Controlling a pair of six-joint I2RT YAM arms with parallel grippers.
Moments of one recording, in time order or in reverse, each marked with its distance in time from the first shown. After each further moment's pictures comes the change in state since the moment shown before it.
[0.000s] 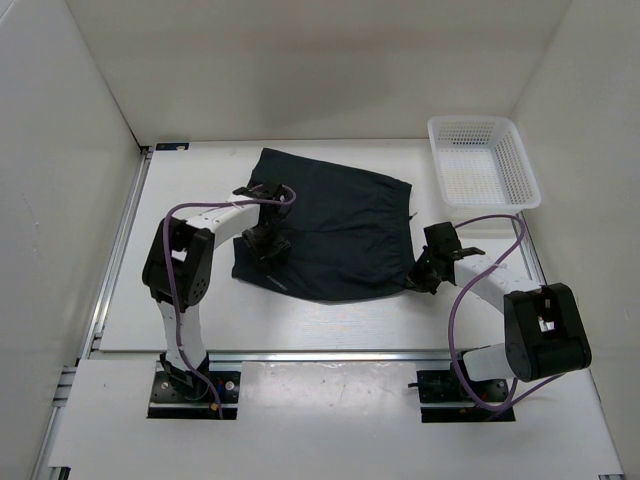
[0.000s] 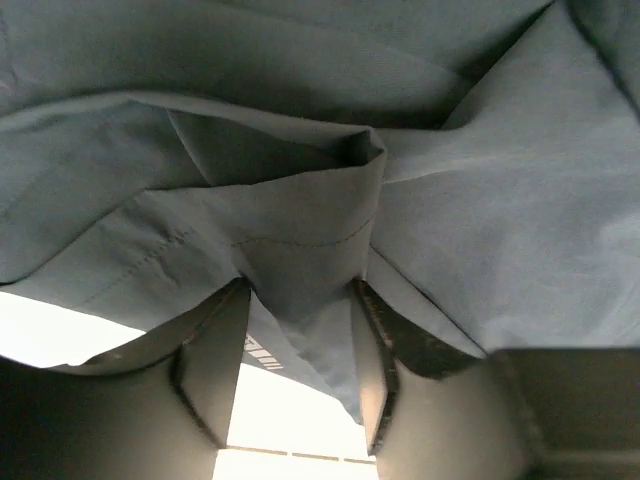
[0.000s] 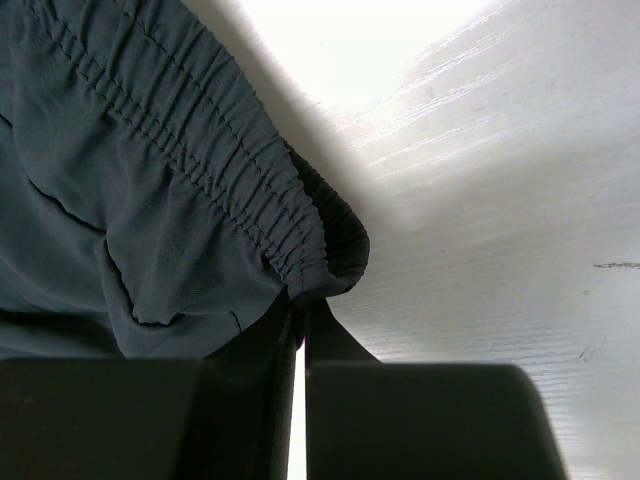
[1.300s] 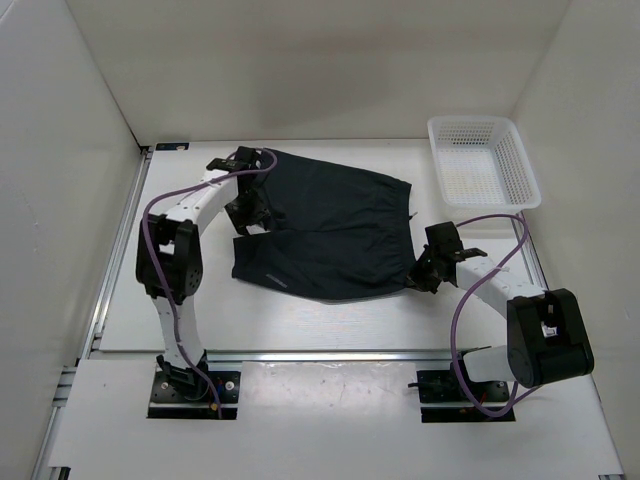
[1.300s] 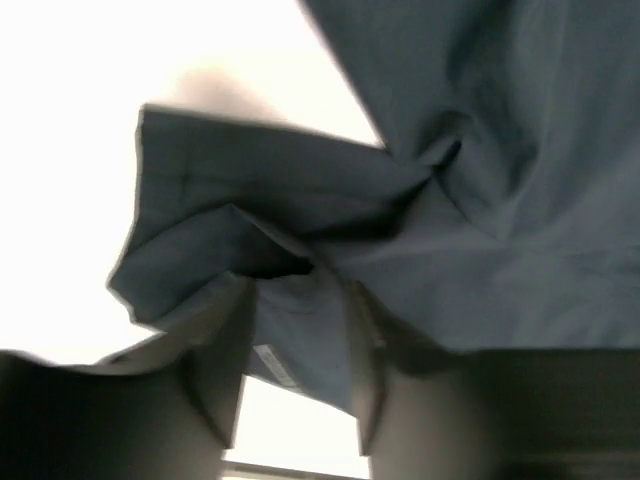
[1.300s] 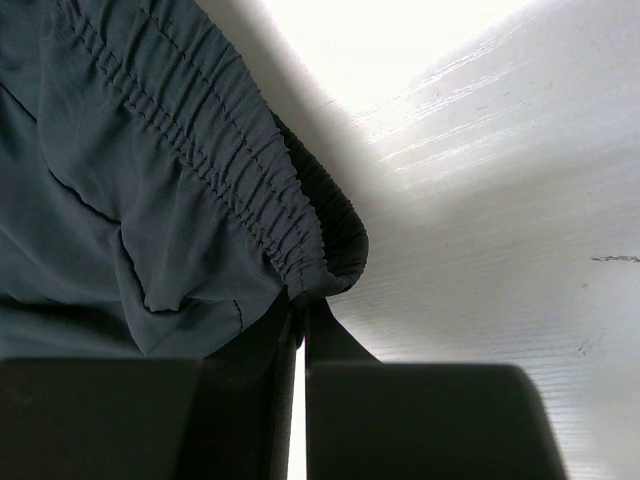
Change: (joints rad) left arm 0.142 0.000 0.230 -0.102 -0.060 0.194; right arm 0.000 -0.032 -0.003 -0.002 0.003 0.000
